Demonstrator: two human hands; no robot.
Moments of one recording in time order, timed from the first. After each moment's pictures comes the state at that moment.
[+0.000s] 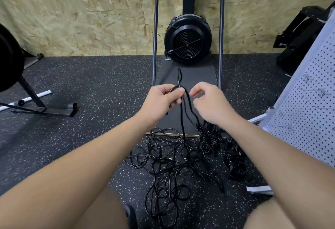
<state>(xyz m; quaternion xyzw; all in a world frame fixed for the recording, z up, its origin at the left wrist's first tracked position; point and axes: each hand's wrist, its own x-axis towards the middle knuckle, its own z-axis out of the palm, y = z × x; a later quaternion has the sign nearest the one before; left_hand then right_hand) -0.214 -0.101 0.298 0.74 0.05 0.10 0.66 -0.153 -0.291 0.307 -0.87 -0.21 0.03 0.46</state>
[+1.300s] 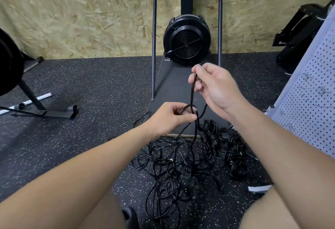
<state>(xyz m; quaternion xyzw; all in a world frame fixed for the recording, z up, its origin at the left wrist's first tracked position) -0.229 -0.119 0.274 0.79 0.00 -0.04 0.61 -0.146 -0.289 0.343 -0.59 -0.21 0.12 0.77</state>
